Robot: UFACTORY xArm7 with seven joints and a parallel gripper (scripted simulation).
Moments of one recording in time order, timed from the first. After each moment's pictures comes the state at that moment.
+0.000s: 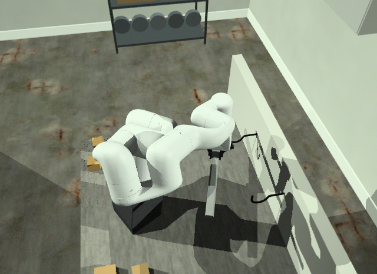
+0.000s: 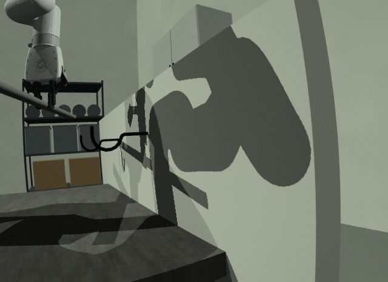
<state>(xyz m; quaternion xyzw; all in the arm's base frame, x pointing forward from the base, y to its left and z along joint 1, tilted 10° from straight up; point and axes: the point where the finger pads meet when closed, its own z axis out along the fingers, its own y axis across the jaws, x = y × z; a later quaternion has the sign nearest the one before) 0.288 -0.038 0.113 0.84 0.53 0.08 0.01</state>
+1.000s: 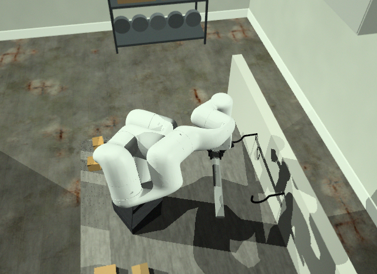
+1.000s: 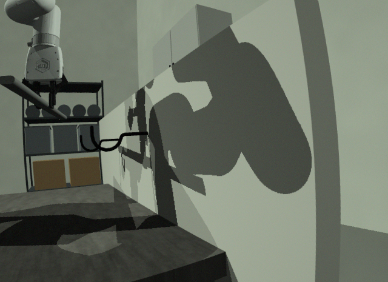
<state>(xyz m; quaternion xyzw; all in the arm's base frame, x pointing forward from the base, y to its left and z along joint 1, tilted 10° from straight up) 0.288 -0.038 0.113 0.80 0.59 0.08 0.02</state>
